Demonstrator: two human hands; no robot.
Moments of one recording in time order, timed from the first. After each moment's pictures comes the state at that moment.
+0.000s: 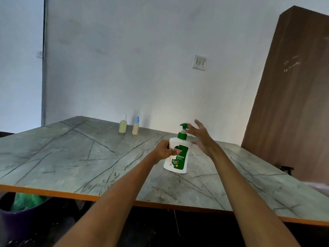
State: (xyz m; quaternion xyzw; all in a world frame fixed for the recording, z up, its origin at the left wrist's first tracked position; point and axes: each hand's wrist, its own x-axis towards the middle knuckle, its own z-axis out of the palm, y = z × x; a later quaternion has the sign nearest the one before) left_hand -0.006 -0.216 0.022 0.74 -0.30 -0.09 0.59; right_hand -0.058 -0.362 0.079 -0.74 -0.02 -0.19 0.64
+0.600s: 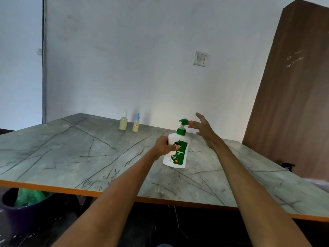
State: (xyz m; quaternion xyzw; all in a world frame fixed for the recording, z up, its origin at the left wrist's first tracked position) left_hand -0.007 -0.216 0.023 0.76 -0.28 -0.07 0.58; right_hand -0.064 -0.366 0.094 -0.81 0.02 -0.22 0.54
